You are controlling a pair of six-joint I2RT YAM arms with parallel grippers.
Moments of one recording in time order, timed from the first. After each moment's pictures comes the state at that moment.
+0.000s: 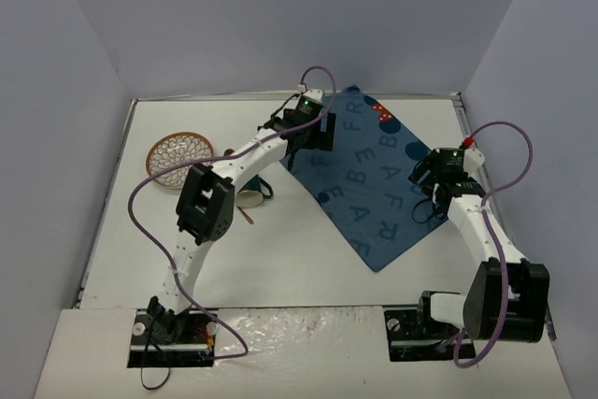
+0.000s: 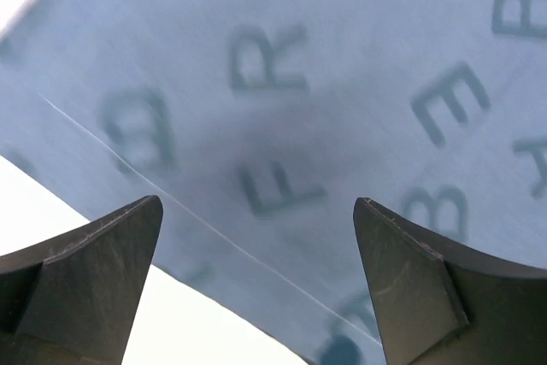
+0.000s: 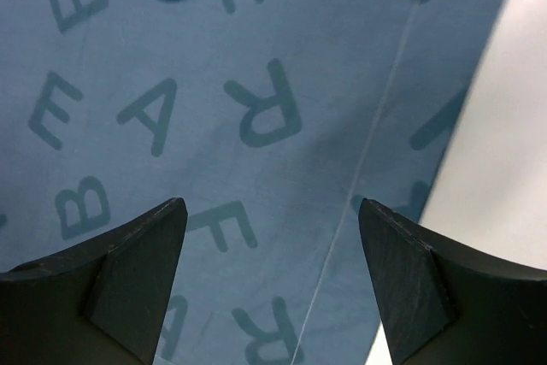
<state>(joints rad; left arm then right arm) -0.64 2.26 2.04 -0.50 -0.13 -0.37 -0.06 1.25 0.76 -0.32 0.23 0.62</state>
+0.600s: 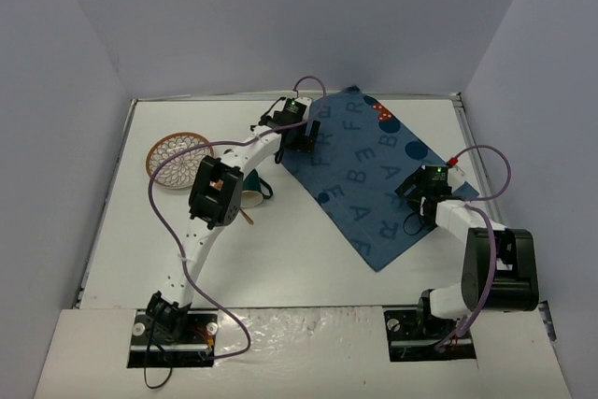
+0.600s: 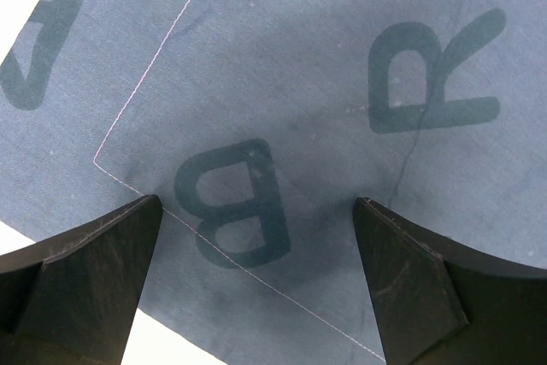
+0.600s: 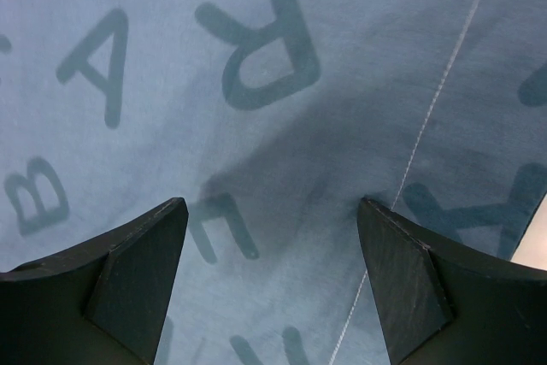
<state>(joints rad) -0.52 2.52 2.22 -0.54 -0.07 -0.18 -0.05 1.41 0.58 -0.05 0.15 0.74</state>
